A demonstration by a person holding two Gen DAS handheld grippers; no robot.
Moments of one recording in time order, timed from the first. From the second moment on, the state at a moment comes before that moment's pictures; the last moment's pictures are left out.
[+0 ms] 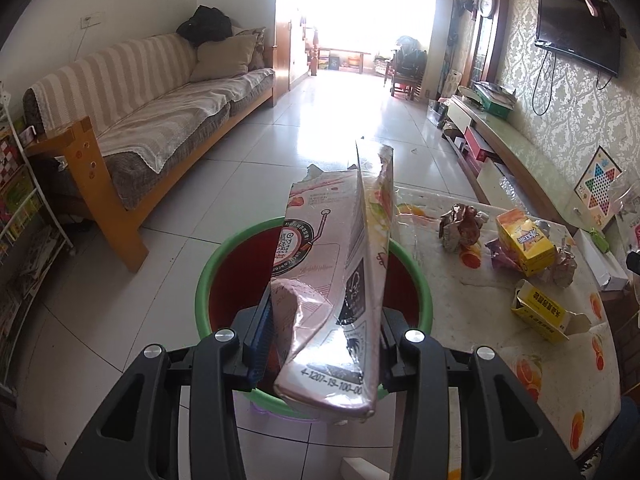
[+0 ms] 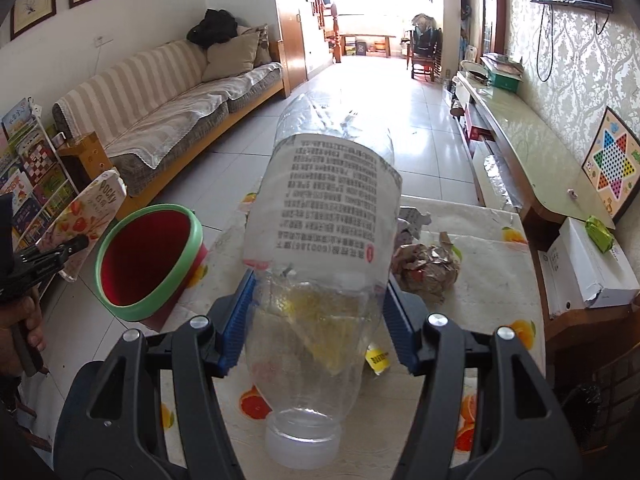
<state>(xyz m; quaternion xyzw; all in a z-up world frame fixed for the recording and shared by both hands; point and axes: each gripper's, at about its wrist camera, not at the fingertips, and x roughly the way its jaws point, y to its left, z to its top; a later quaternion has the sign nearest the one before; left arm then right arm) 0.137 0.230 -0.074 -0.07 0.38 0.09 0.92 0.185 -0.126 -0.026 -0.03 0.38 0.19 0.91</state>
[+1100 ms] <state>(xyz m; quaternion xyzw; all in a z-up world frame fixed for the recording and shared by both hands) 0.096 0.289 -0.076 -0.11 0.37 0.14 0.91 0.200 0.079 -0.042 -0.09 0.38 0.32 0.86</state>
